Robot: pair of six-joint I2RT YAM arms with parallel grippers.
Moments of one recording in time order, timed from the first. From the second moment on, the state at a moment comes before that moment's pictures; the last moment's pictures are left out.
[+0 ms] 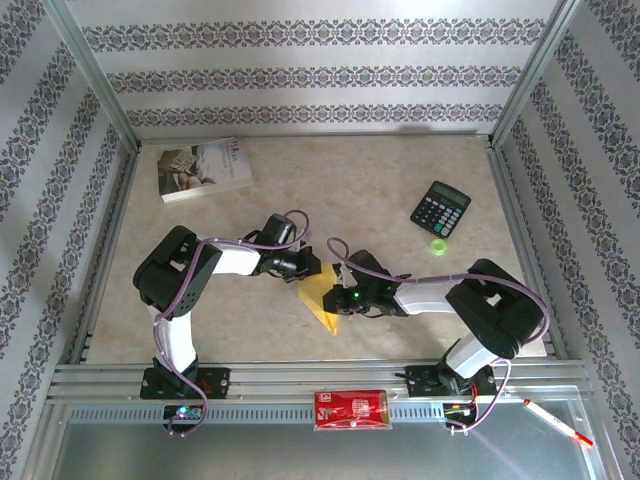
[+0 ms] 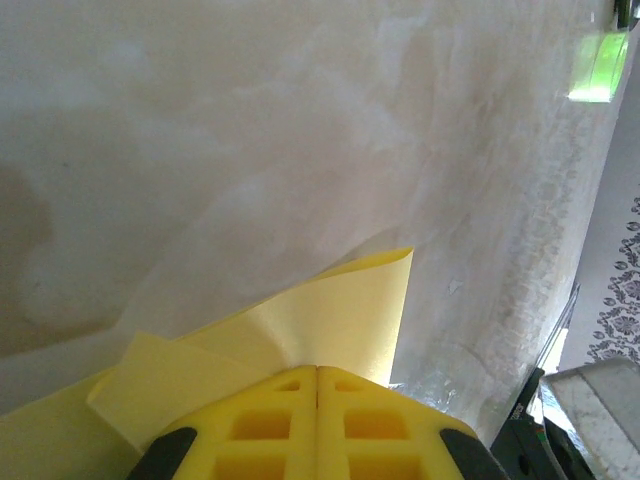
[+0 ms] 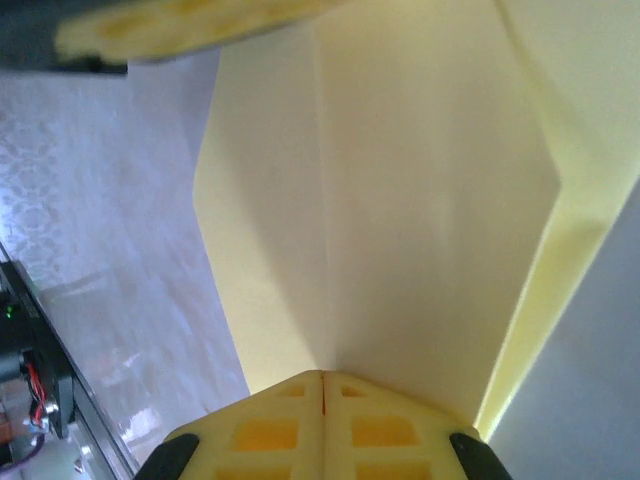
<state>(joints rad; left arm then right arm) -0.53 1.90 0.88 0.10 0.63 -0.81 0.77 1.56 0.50 0.17 -0.48 0.80</state>
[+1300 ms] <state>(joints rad) -0.53 1.81 0.88 0.21 0.66 -0.98 0.69 1.24 0.40 0.00 -0.34 0.81</state>
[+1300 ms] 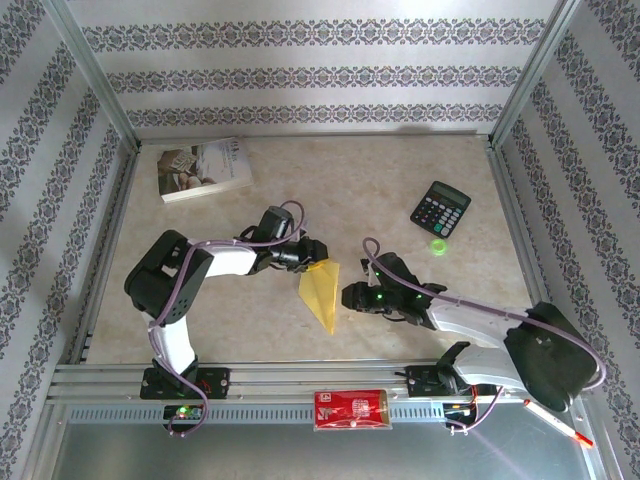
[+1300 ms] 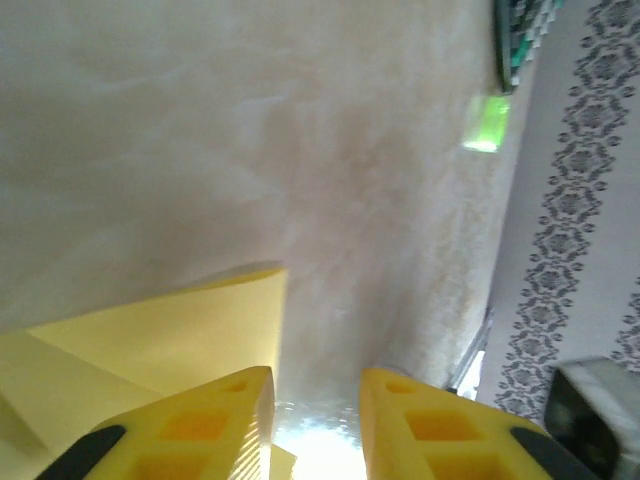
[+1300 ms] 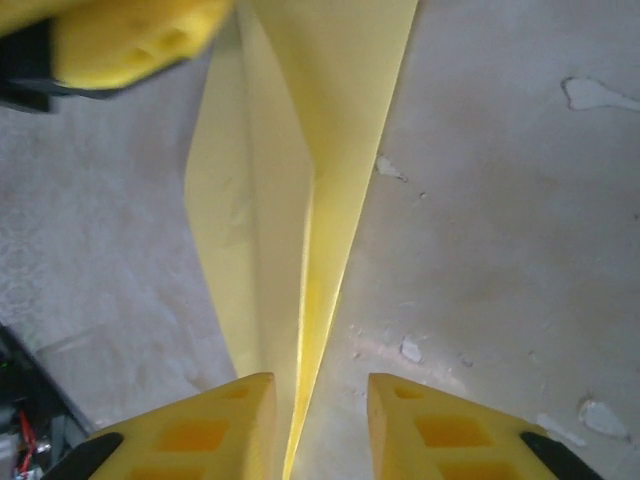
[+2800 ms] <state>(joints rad) -0.41 1.72 0.80 0.13 0.63 -0.92 0.67 1.52 0.55 0.22 -0.36 0.77</state>
